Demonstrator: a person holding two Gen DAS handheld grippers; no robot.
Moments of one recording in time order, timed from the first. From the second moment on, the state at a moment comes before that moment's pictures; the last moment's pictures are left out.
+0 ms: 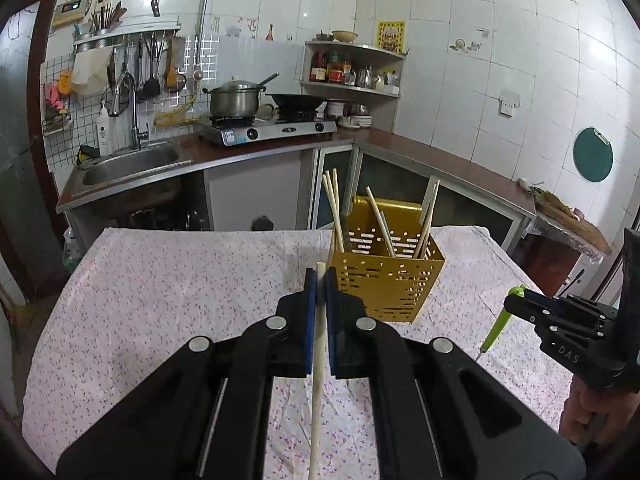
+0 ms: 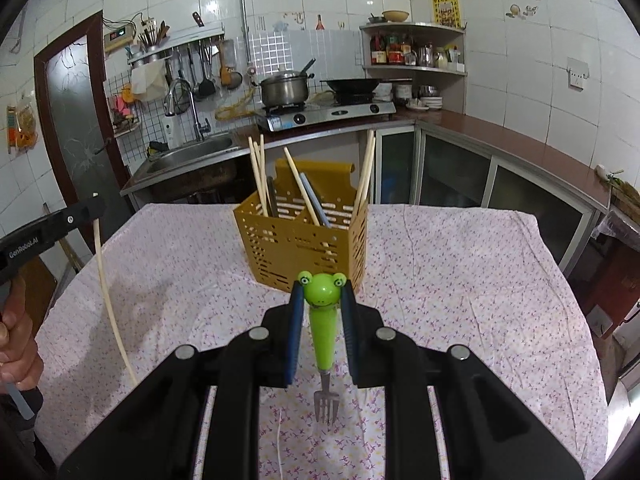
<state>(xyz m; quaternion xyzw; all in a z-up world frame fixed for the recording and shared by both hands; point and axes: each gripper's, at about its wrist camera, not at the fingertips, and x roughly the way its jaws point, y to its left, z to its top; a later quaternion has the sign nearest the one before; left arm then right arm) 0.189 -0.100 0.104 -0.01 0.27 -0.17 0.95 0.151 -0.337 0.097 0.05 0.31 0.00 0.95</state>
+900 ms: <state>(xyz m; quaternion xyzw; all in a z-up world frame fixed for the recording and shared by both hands) 0.184 -0.094 0.139 0.01 0.25 -0.17 0.95 0.135 -0.339 0.145 0.04 0.26 0.00 0.96</state>
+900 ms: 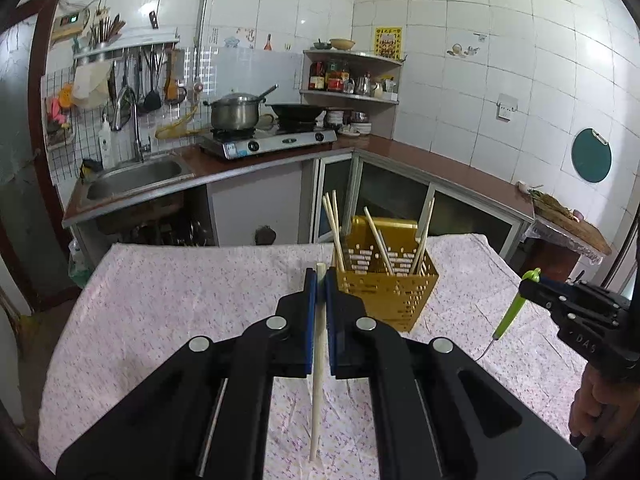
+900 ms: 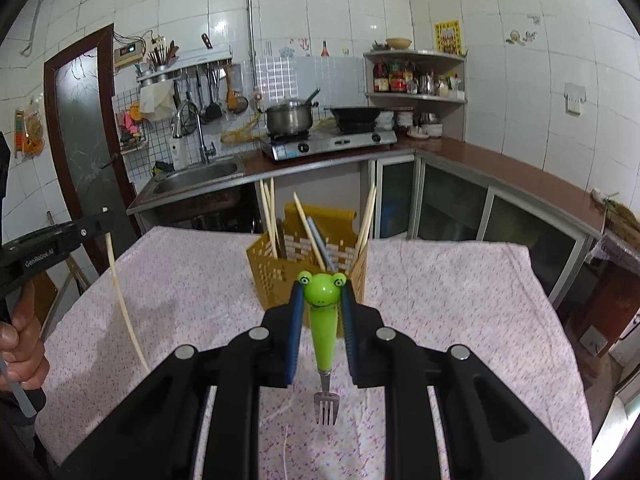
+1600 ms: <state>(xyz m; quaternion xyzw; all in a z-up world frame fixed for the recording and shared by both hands) 0.215 -0.133 0.217 0.03 0.16 -0.16 0.97 0.161 -0.346 0.253 0.02 0.16 0.00 0.99</state>
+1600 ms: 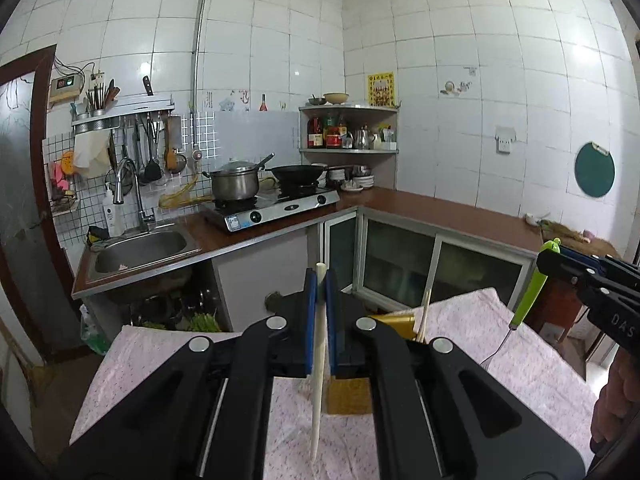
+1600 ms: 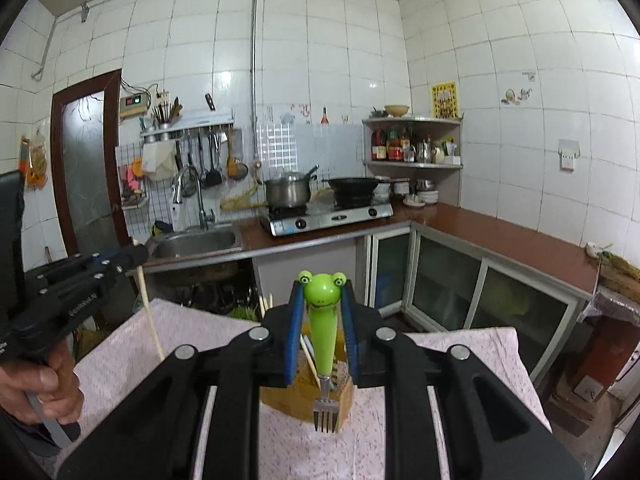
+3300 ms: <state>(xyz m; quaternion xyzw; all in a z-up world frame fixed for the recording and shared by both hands) 0.383 -0.198 0.143 -0.01 0.24 -0.20 0.95 0.322 -0.359 0.171 0.03 0.23 0.00 0.97</state>
